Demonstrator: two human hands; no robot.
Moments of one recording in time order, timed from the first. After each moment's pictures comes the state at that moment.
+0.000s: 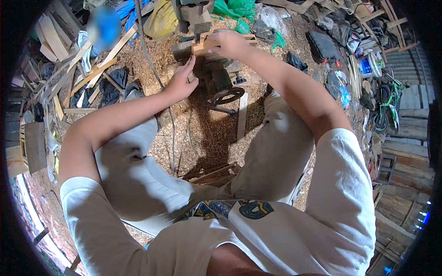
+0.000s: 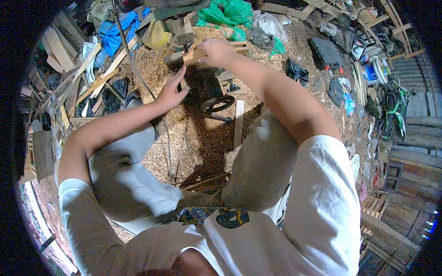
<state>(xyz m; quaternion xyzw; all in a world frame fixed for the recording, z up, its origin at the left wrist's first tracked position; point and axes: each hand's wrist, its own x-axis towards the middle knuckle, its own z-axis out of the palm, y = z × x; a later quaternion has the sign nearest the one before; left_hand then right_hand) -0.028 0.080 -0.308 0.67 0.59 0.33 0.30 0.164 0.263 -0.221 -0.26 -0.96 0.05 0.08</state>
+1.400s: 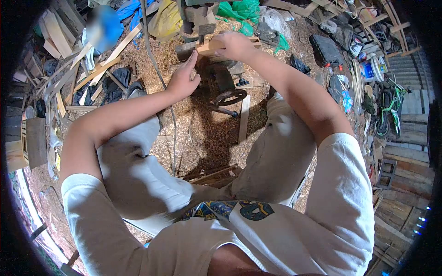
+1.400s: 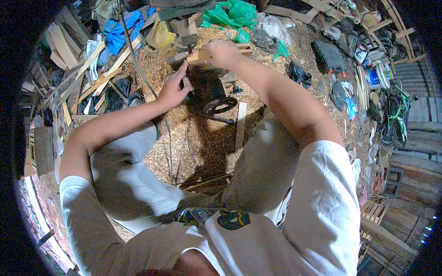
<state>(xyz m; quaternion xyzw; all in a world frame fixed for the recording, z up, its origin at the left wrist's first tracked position) -0.027 0.083 -0.287 0.66 0.62 0.33 0.26 0.164 0.261 -0.212 -0.31 -0.95 0.06 0.02</state>
